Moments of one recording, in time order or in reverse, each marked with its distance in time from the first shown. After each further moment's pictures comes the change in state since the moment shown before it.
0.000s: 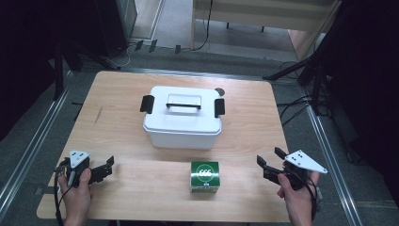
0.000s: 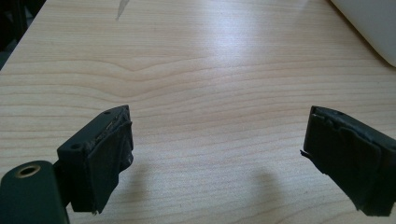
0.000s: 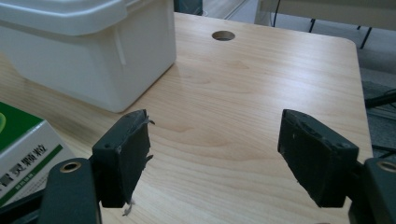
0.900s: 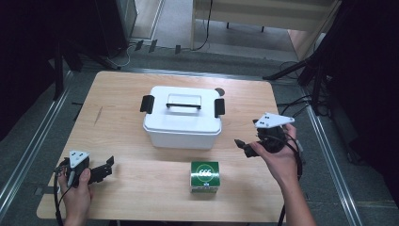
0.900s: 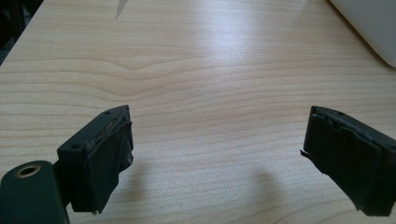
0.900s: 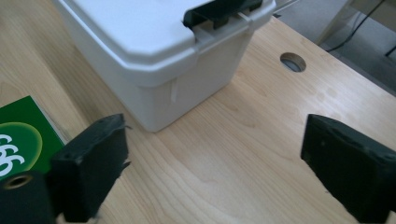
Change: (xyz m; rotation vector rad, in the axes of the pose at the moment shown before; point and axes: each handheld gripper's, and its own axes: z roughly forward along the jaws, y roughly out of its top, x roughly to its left) left arm 0.001 0.000 0.000 0.003 -0.005 0.002; right arm 0.024 0.101 0.060 0.221 0.230 -0.339
